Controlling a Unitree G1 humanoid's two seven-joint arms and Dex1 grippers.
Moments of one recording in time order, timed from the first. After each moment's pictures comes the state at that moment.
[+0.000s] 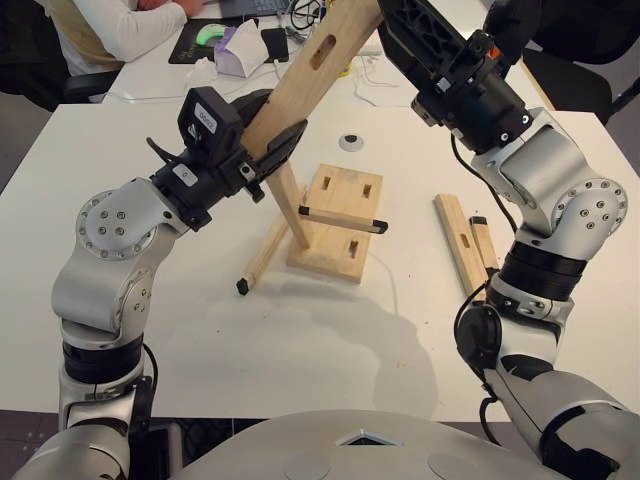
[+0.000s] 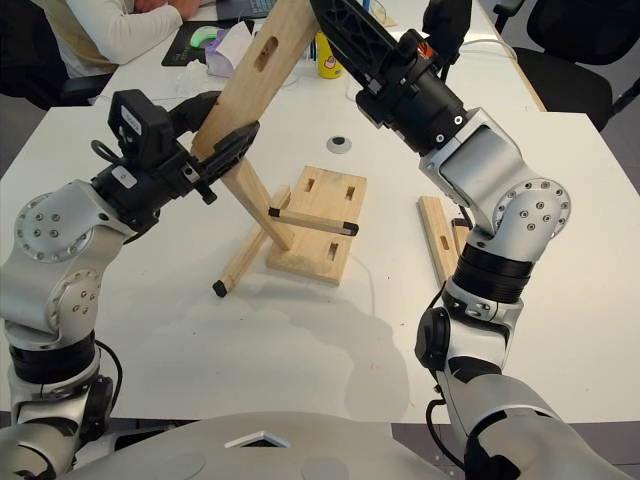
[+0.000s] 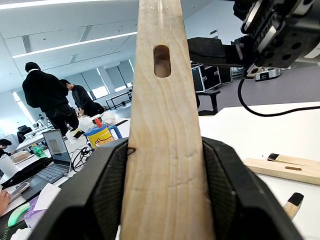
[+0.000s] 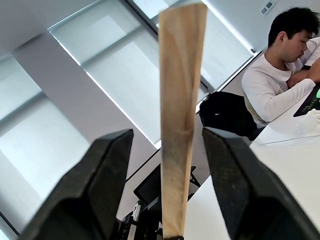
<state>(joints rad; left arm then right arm) -0.35 0.49 0.02 -0.64 -0.38 0.60 -0.51 -0.70 -0.21 -0.35 -0.15 1.61 0.99 -0.06</state>
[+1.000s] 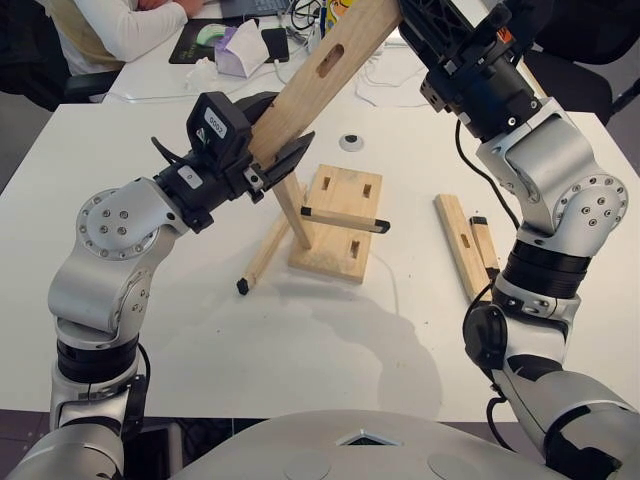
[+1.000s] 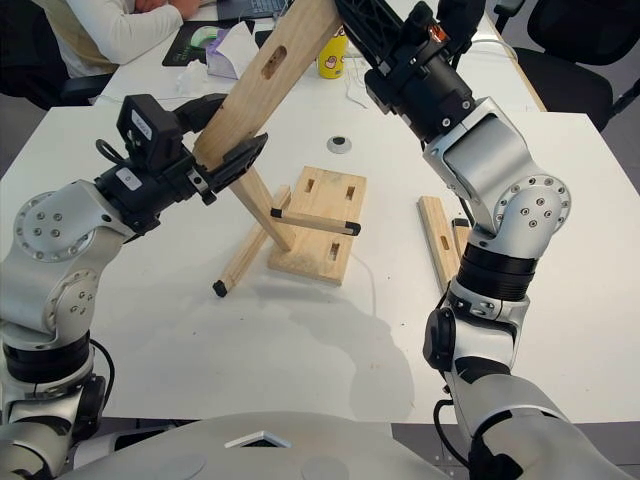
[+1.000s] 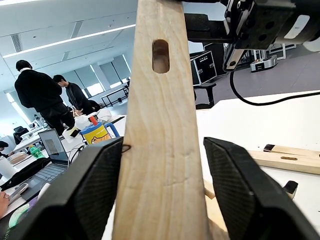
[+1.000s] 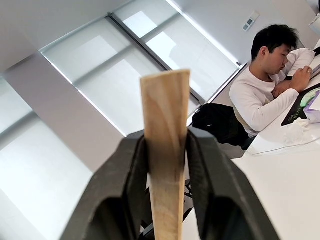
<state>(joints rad) -0.35 0.52 0.00 -0.65 -0.38 0.61 -0.50 -0.70 -0.26 -0.30 -0.14 1.66 0.84 -0.13</state>
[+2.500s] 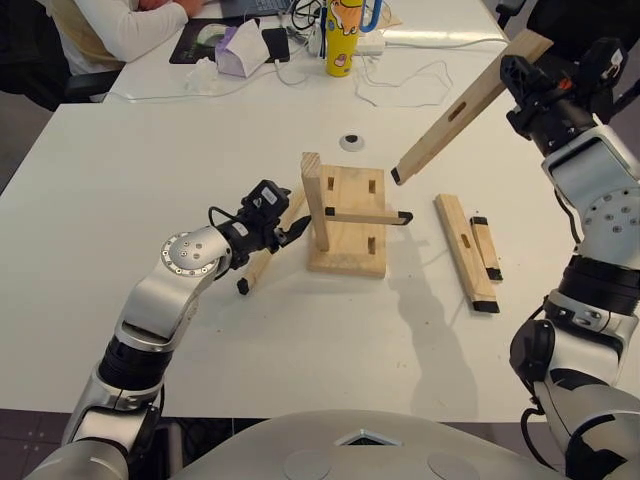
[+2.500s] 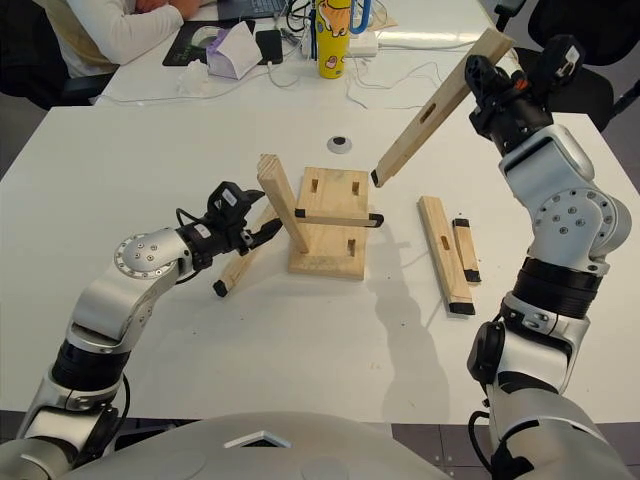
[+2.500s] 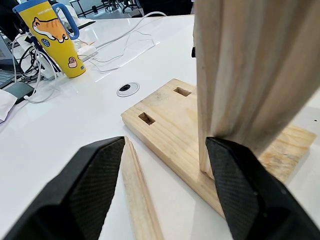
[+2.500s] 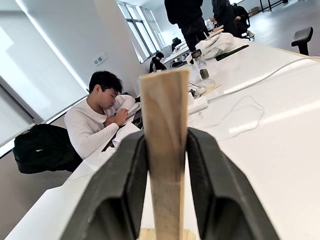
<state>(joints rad) -0.24 0.47 -0.24 -0.43 -0.18 0.67 -0.47 -0.59 -0.48 -0.39 -0.05 0.97 0.80 -0.08</state>
